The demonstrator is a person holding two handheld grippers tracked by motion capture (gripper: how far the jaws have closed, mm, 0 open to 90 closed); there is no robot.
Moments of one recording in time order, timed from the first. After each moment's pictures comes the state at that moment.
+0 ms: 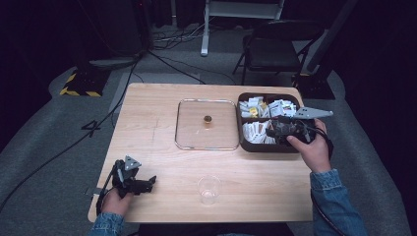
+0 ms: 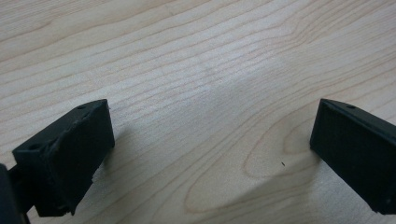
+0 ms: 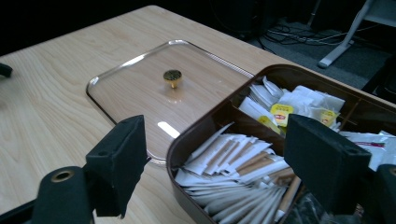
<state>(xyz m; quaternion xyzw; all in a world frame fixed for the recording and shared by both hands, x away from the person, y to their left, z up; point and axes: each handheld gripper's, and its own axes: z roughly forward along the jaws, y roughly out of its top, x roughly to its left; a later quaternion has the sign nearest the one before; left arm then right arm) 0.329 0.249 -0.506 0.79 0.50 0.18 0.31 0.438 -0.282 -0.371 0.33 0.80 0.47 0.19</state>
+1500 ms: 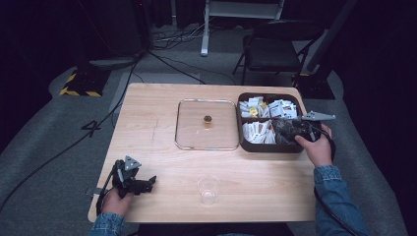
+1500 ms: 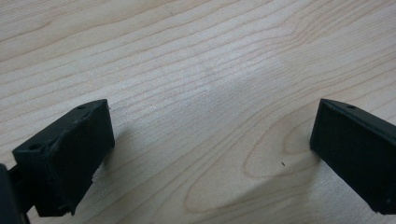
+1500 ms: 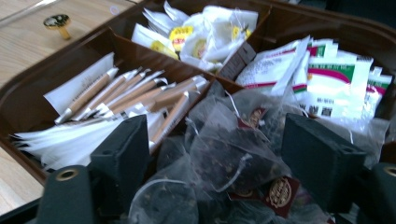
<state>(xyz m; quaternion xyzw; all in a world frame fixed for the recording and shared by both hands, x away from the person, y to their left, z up) 0.329 0.249 -0.506 0.79 0.50 0.18 0.31 0.487 -0.348 -0.445 0.42 0.78 0.41 0.20</state>
